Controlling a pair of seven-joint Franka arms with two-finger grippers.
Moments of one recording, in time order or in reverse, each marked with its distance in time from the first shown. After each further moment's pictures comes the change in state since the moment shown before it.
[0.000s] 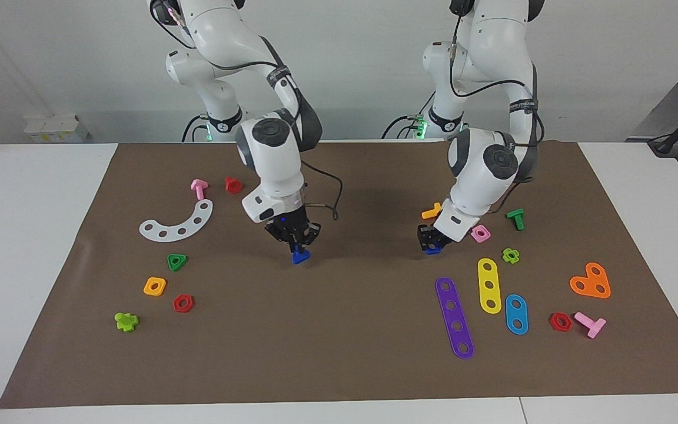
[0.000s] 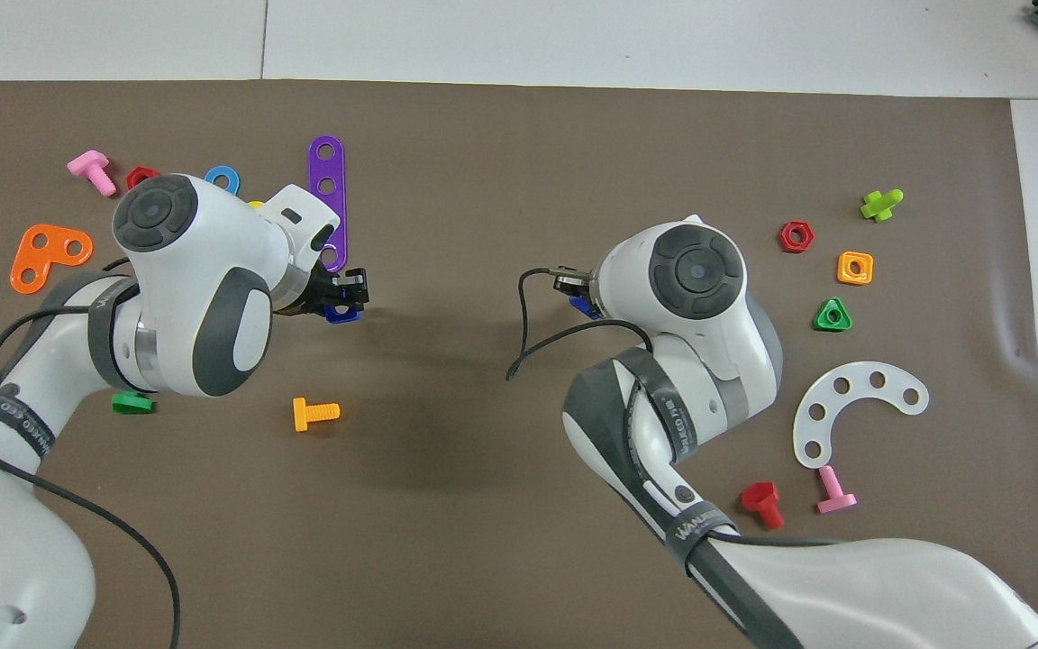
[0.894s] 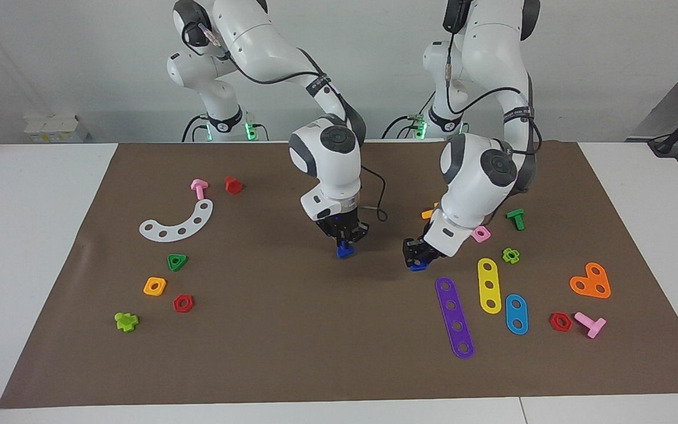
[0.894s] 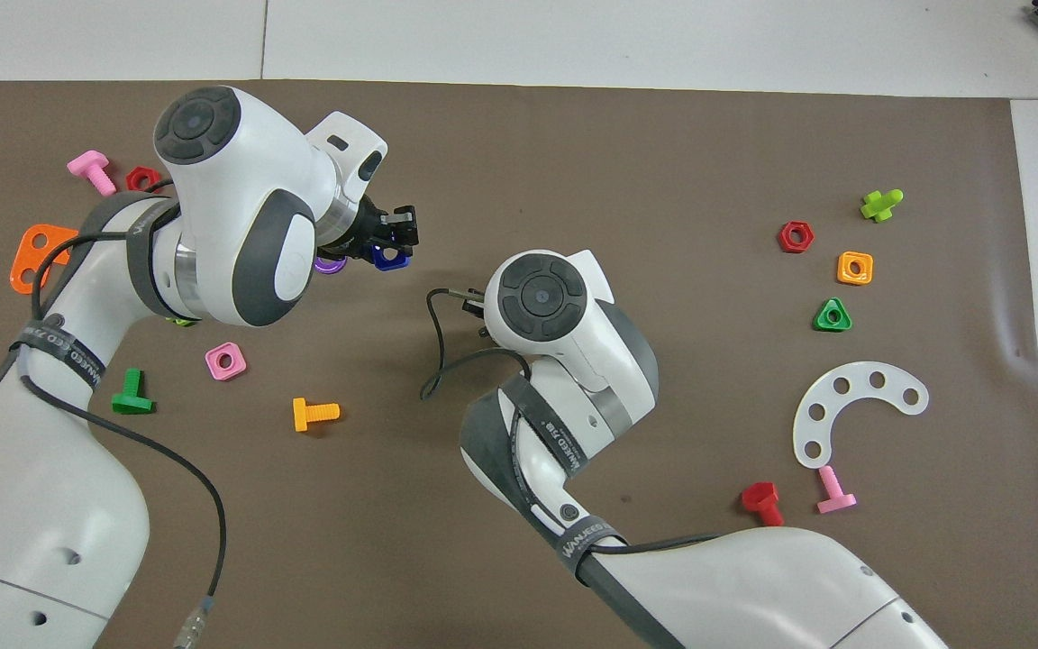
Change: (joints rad) left arm -0.053 0.147 -0.003 0.290 -0.033 -0.137 -0.029; right arm 0.113 0.103 -0.002 0.107 -0.020 -0.046 0.179
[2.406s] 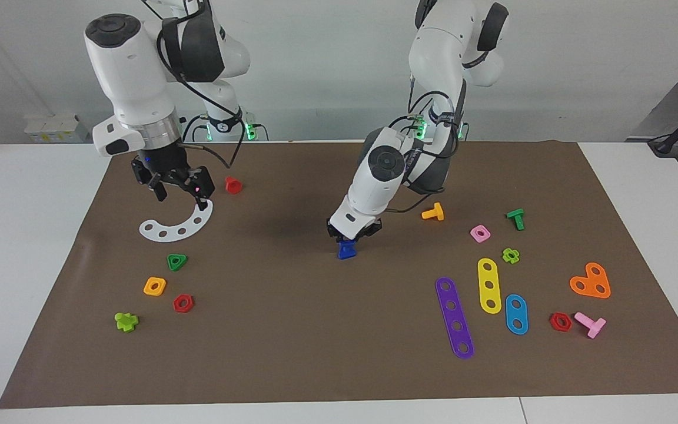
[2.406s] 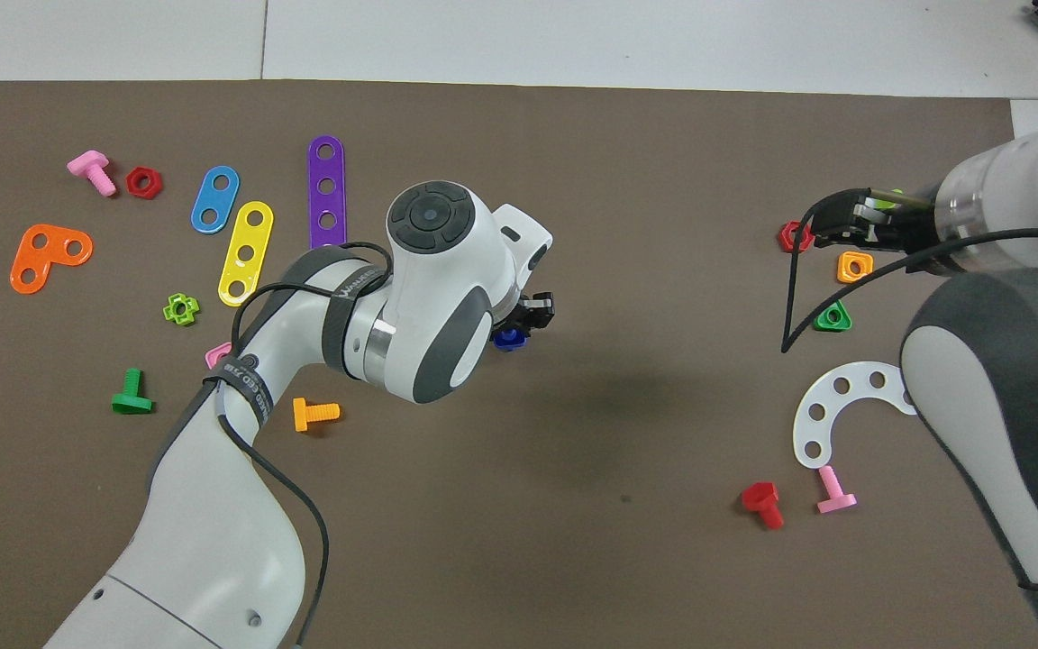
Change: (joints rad) left arm -0.251 0.045 0.005 -0.021 0.000 -0.001 -0.176; right arm -0.481 -0.441 -0.014 -0.019 -0.002 -0.412 -0.577
